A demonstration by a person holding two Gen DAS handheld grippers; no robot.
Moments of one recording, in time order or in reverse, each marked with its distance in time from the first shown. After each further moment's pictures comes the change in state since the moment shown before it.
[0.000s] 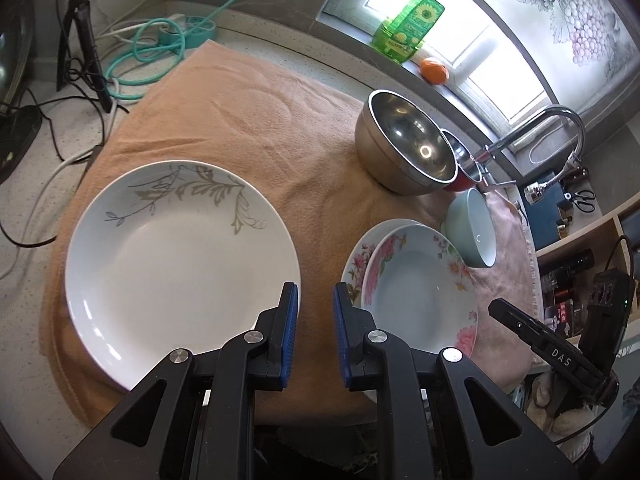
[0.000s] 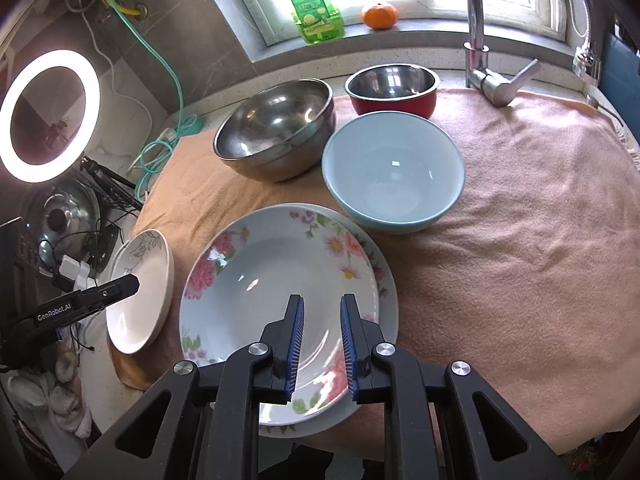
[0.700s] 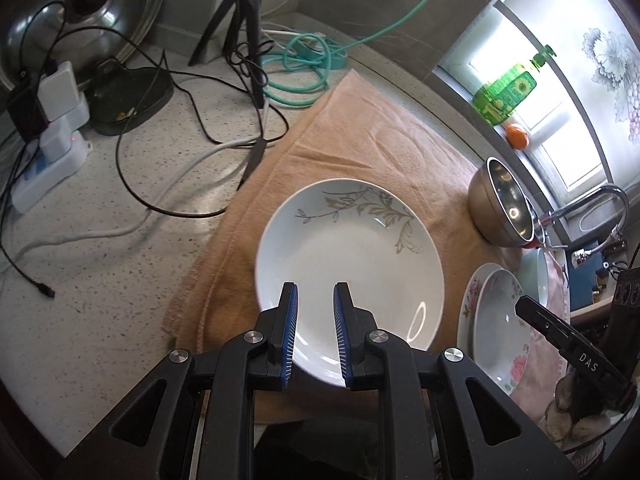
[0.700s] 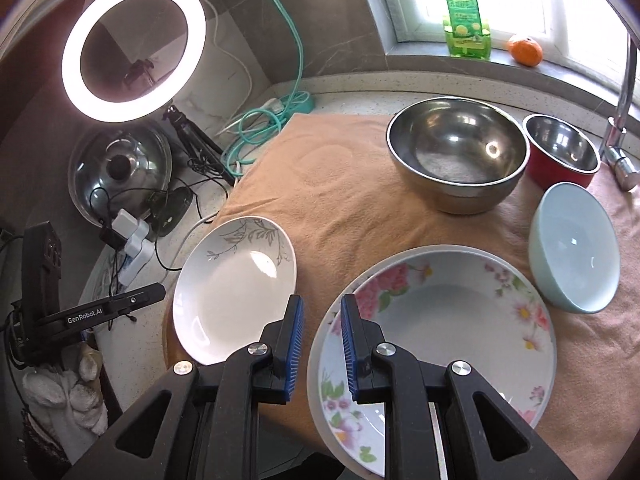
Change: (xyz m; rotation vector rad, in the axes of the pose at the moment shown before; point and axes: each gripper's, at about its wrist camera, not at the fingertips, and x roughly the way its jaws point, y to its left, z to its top) left arm -0.049 0.104 -0.017 -0.207 -0.093 0.174; right arm 0.043 0.124 0.015 -0.240 0.054 0.153
